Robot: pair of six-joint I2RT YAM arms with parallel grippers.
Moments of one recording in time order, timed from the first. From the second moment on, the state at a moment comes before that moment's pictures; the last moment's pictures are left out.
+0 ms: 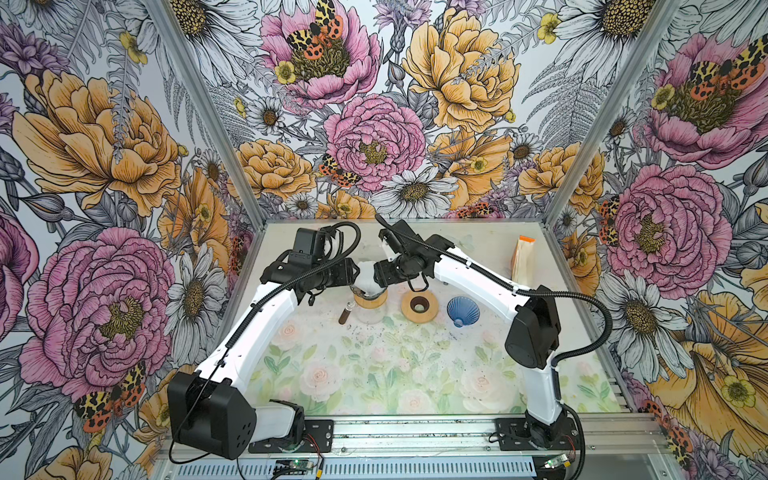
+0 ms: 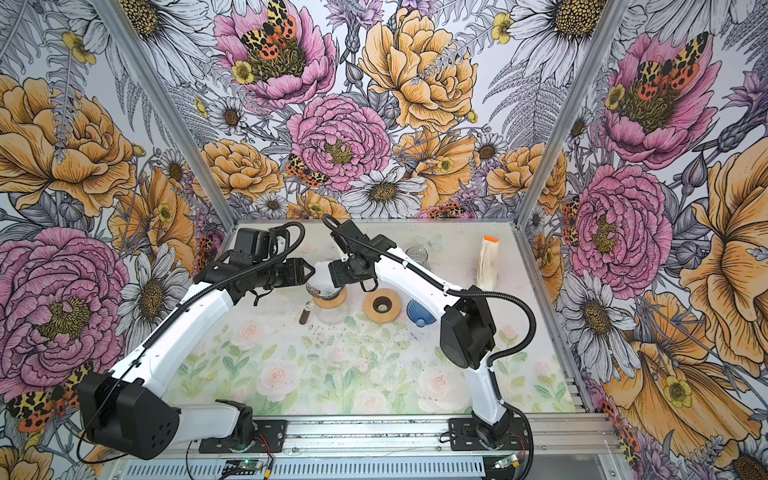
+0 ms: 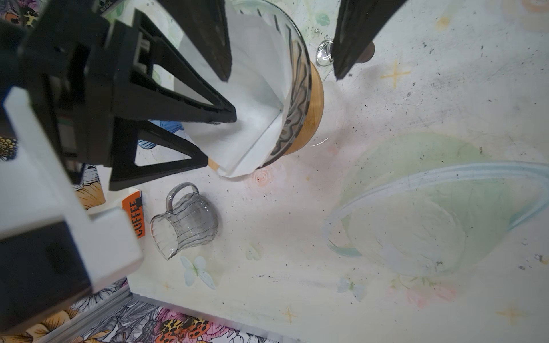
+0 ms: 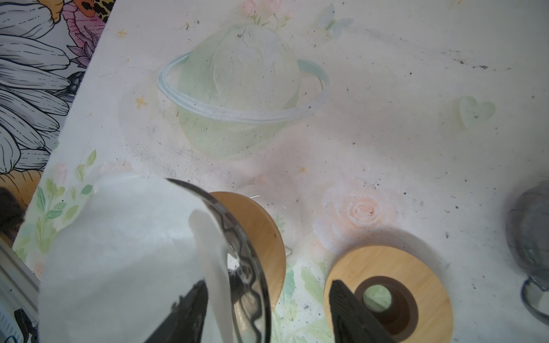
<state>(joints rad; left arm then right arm) -0.27 1.32 1.21 -0.71 0.25 -0.34 0.76 2.04 1.95 -0.90 -0.08 0.35</state>
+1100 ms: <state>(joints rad) -0.31 1.35 1.20 -0.71 0.25 -0.38 0.77 2.04 1.95 -0.89 -0.07 0.35</state>
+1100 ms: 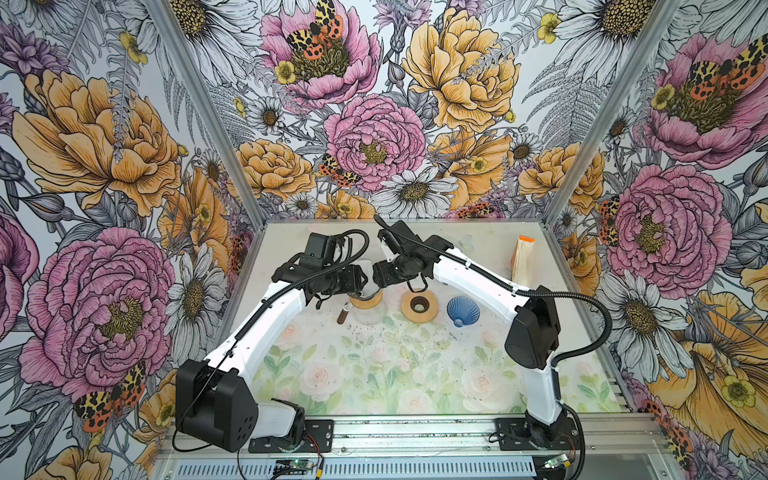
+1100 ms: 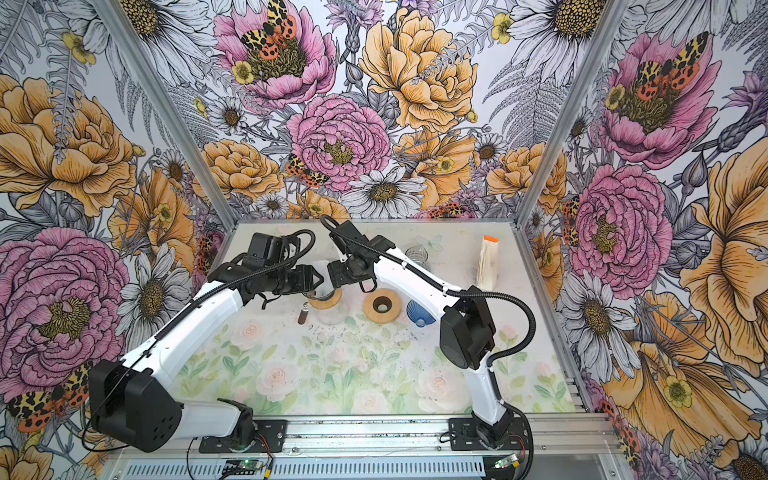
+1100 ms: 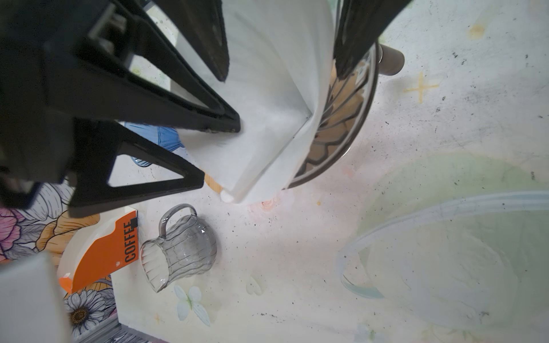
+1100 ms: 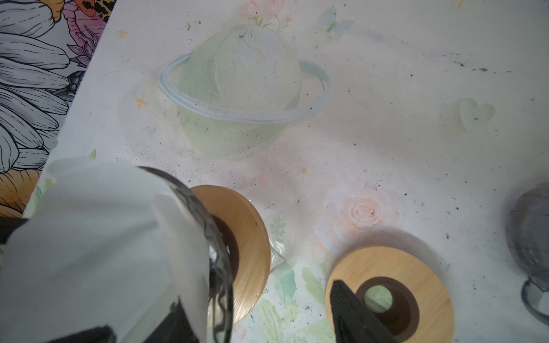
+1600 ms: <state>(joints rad) -0.31 1.29 1.23 -0.76 0.24 -0.38 0.77 2.04 1.95 -0.89 -0.07 0.35</state>
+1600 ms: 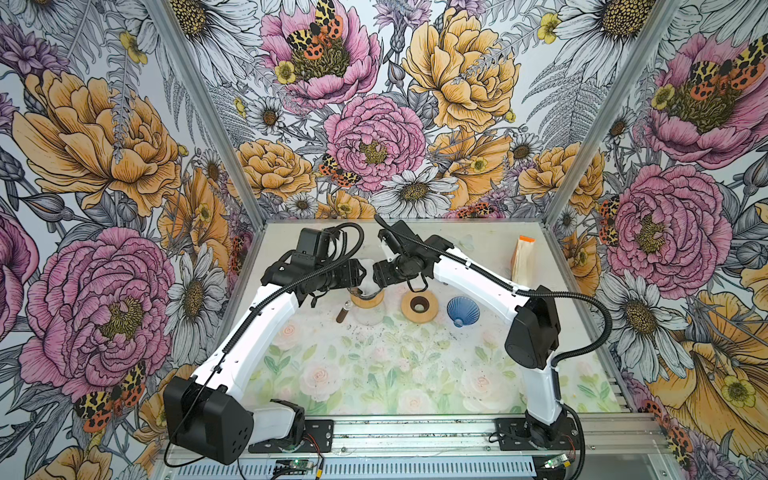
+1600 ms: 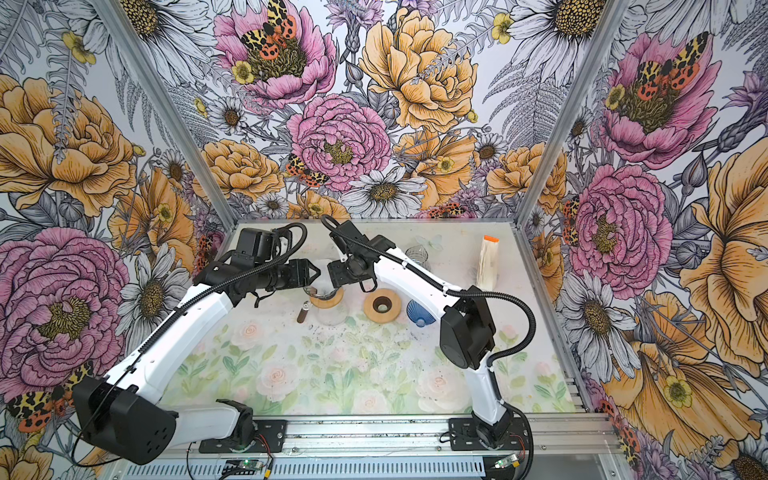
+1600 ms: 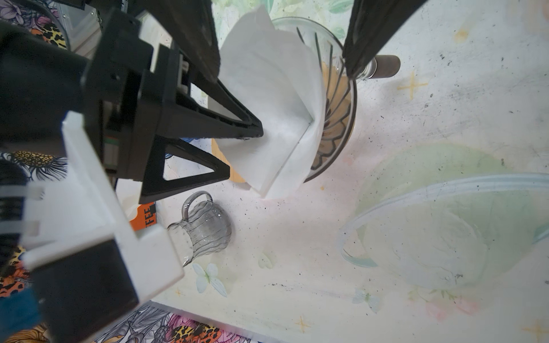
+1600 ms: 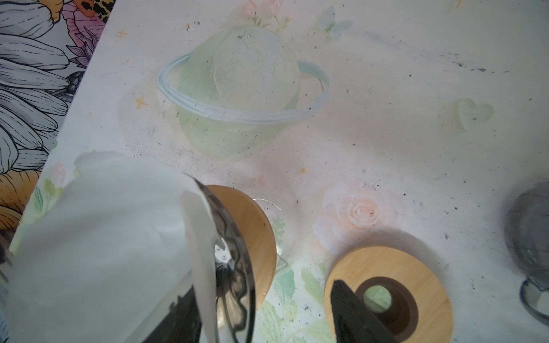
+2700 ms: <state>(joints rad) -0.30 1.34 1.16 -0.79 0.20 -0.38 0.76 2.04 1.92 -0.89 -0.08 0.35</state>
